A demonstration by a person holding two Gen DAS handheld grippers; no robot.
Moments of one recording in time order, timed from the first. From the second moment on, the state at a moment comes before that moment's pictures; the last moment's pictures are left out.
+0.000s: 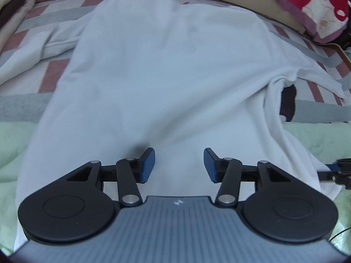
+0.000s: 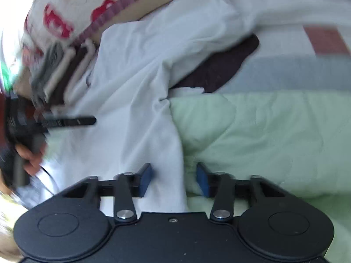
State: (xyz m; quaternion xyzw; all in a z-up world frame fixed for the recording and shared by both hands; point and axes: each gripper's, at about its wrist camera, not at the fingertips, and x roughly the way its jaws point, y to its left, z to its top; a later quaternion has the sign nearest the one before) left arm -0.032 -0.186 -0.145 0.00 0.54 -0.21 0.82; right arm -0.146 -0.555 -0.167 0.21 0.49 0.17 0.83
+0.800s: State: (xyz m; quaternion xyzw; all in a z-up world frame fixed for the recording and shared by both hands) left arm -0.022 -0.091 -0.132 -0.06 0.53 -0.10 0.84; right arm -0.262 -0.565 -0.126 0.09 0.57 -0.01 0.82
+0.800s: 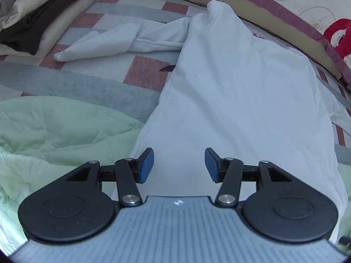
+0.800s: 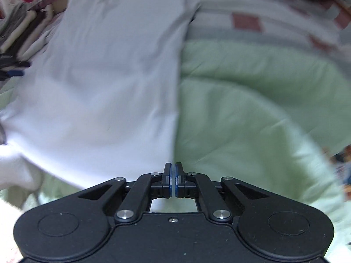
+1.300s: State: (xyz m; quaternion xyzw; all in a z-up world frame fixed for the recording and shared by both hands) left arm 0.009 -0.003 -0.112 -0.23 0.45 -0.08 0.86; right arm -0.045 -0.426 -0.100 0.10 0.41 0.21 0.88
